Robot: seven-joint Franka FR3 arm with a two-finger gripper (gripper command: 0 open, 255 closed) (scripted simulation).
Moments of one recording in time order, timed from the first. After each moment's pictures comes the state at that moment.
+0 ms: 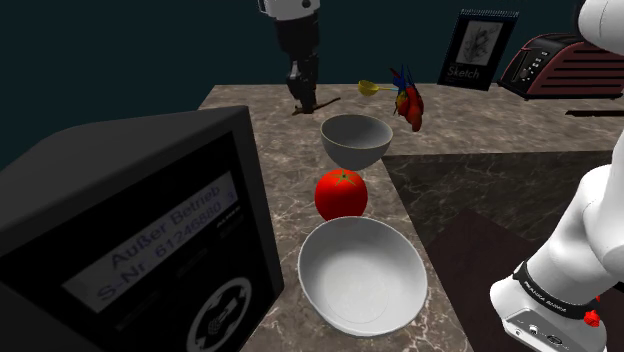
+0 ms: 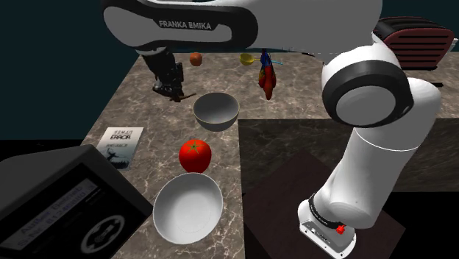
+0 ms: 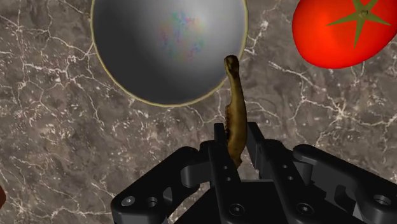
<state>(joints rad) 0.28 0.22 0.27 -1.36 -0.16 1.44 -0.05</state>
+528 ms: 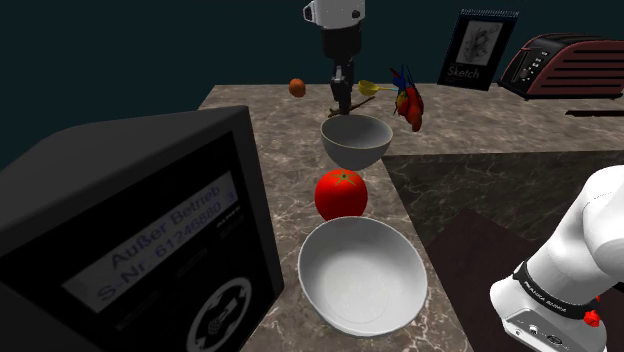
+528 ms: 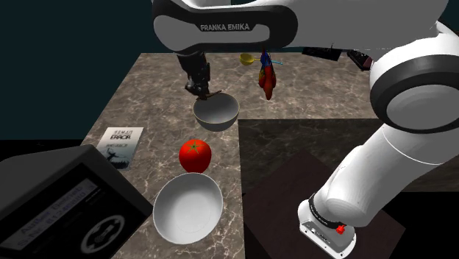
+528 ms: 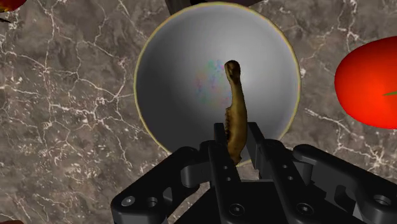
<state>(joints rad) 0.19 -0.01 0.22 -1.70 -0.12 1.57 -0.18</state>
